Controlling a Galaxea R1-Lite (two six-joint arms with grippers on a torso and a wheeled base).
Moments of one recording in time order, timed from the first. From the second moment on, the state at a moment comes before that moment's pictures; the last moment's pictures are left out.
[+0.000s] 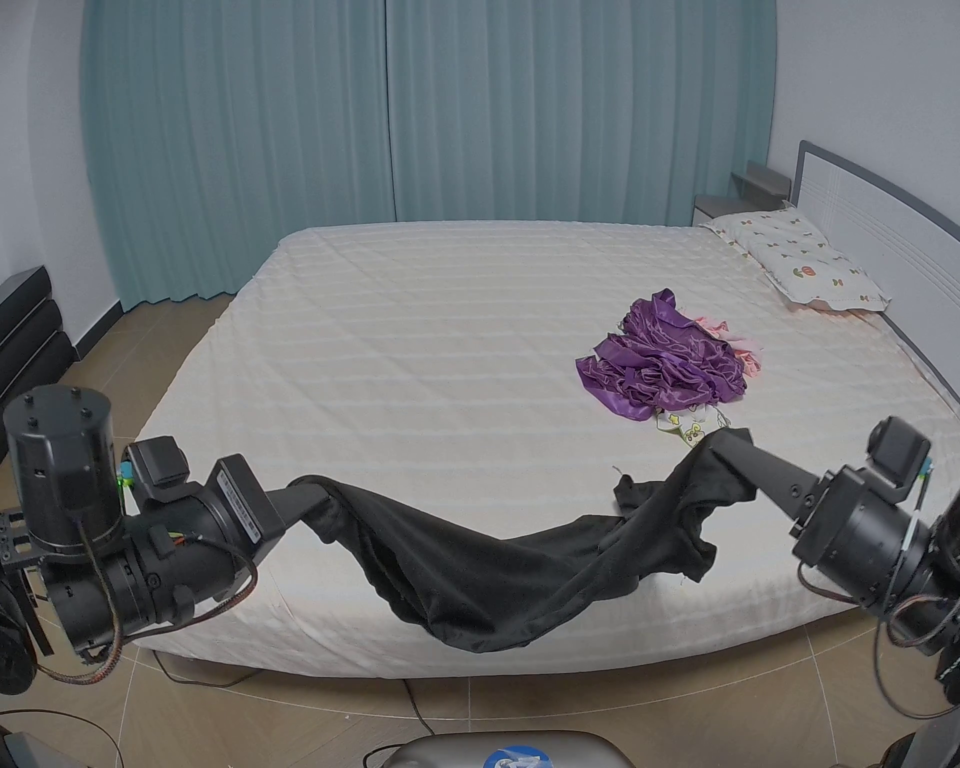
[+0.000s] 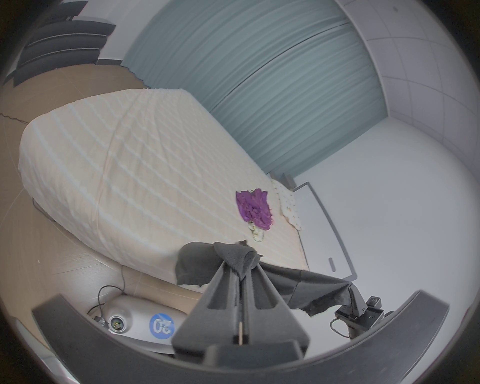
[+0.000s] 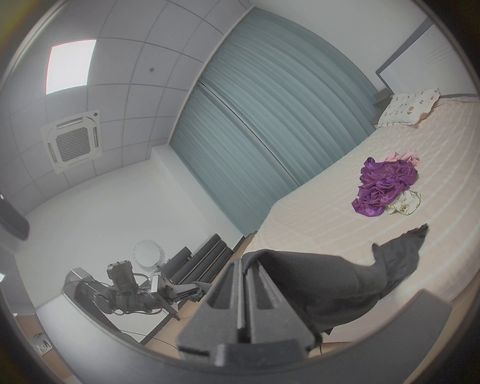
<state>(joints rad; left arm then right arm) -0.63 1.31 -0.56 -0.44 0.11 -0.98 0.76 1.31 -0.32 -1.12 -0.11 0.62</state>
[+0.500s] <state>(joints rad) -0.54 1.30 -0.71 -0.43 0.13 -0.98 0.62 1.22 -0.84 -0.84 -0.10 0.62</state>
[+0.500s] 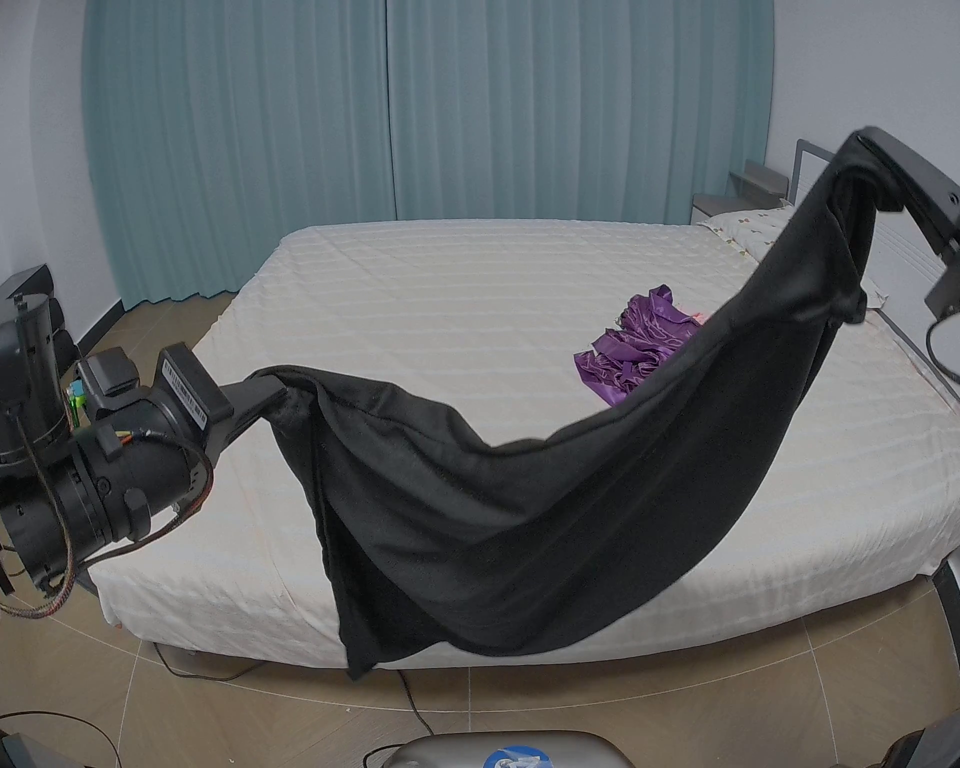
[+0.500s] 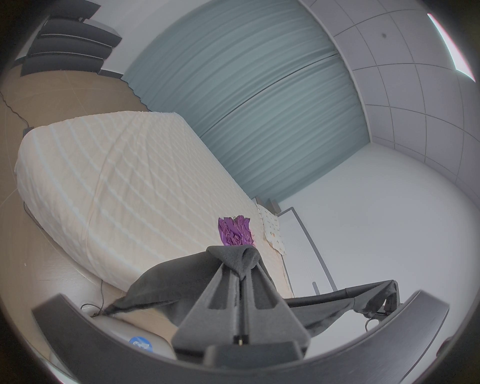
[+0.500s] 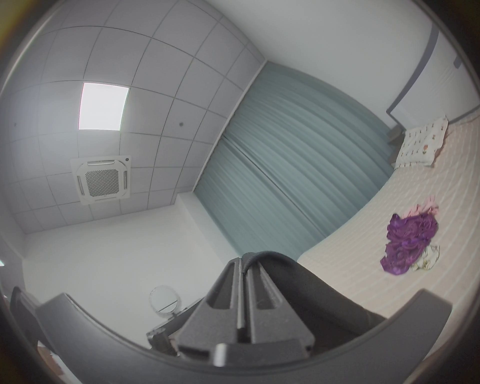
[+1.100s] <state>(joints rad) -0.42 1.57 -0.93 -0.44 0.12 -0.98 0.50 1.73 -1.11 -1.00 -0.09 0.60</state>
